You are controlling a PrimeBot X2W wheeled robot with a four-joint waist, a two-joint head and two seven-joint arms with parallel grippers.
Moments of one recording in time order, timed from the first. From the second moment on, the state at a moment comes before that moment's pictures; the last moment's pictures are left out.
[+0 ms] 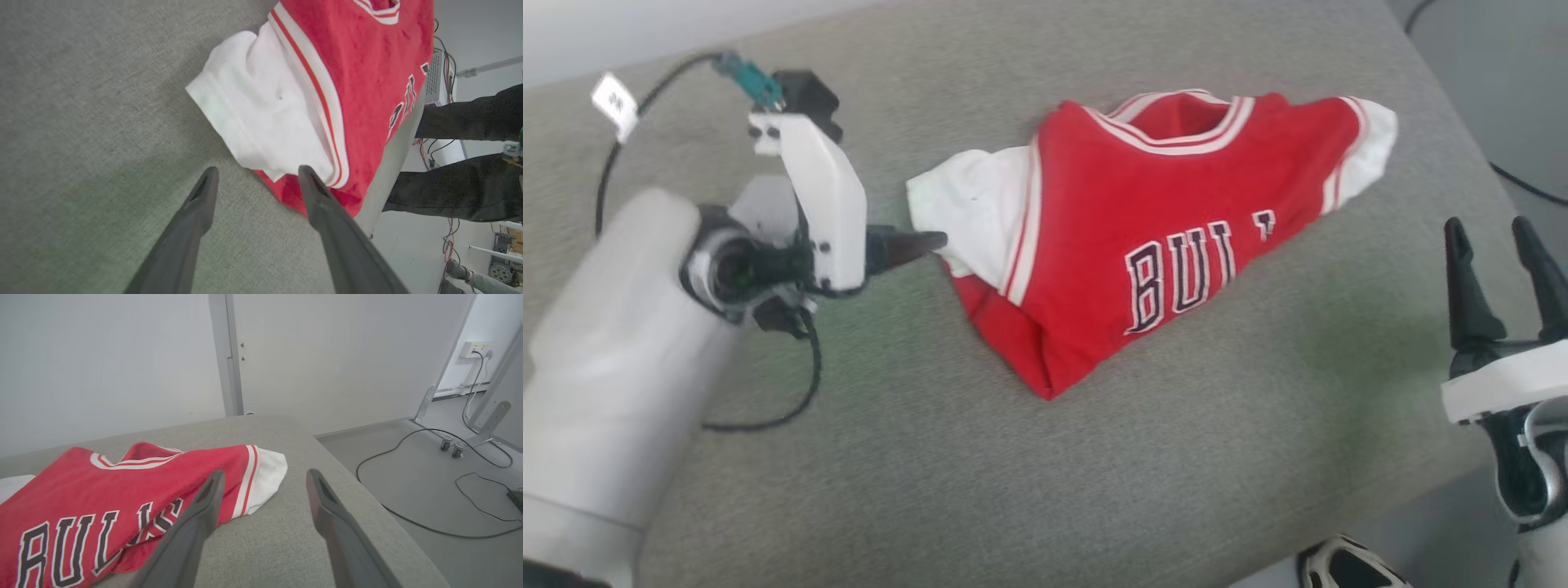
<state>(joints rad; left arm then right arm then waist) -0.93 0.43 -0.55 0.54 -1.12 -0.10 0.87 -0.29 -0.29 -0.07 0.21 0.43 0.13 -0.16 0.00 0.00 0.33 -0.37</state>
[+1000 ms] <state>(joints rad) -1.09 0.37 -0.56 0.78 -1.12 -0.10 0.90 -0.33 -0.24 -0.03 0.23 0.44 0.13 -0.19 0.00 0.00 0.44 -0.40</state>
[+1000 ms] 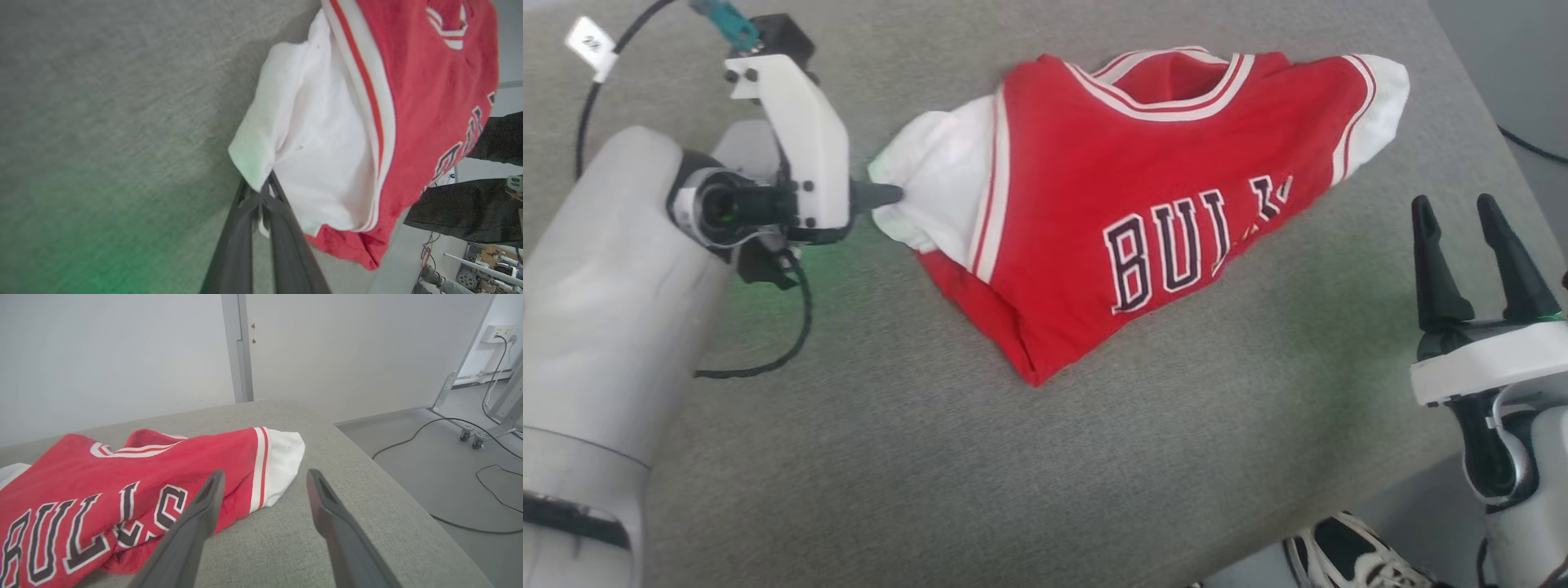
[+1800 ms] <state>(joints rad) -1.00 0.62 -0.53 0.84 -1.06 -0.12 0.73 -0.30 -0.28 -0.08 0.13 0.40 0.13 -0.09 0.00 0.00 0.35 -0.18</state>
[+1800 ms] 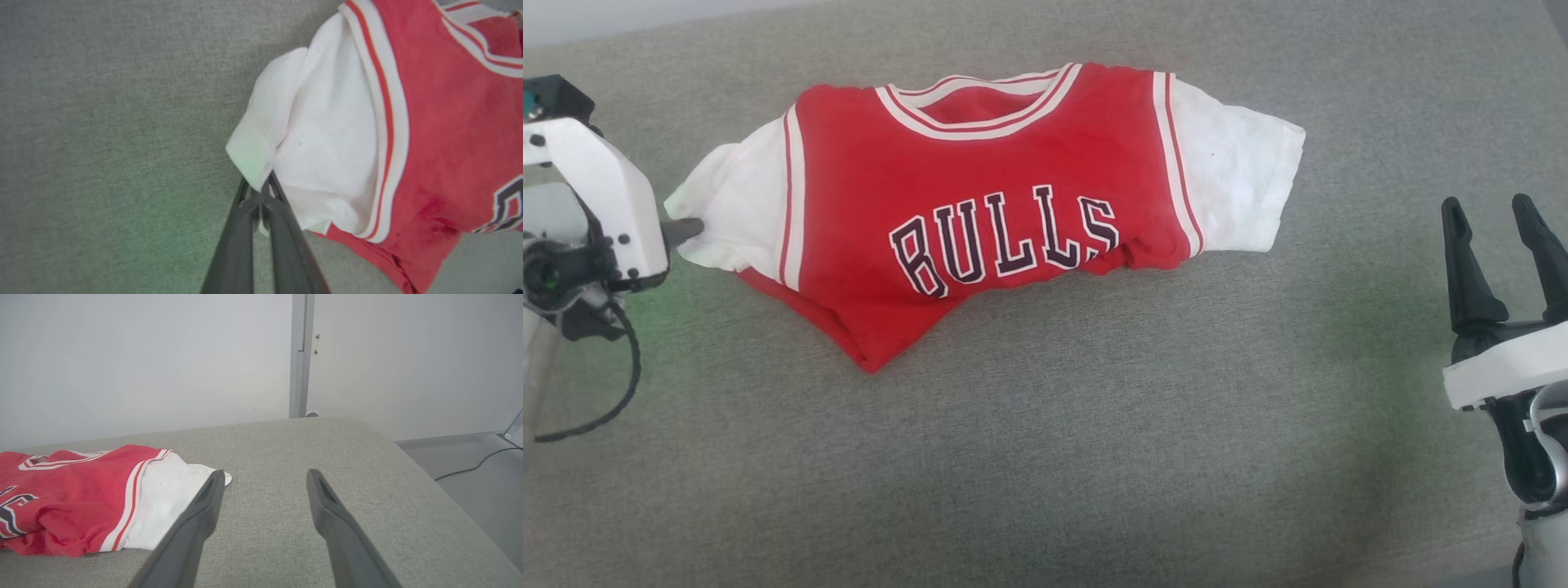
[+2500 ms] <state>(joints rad) -0.82 0.55 -0.54 0.84 -0.98 -0.13 0.18 -0.28 -0.39 -0.02 0.10 0.38 0.13 0.05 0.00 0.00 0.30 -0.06</state>
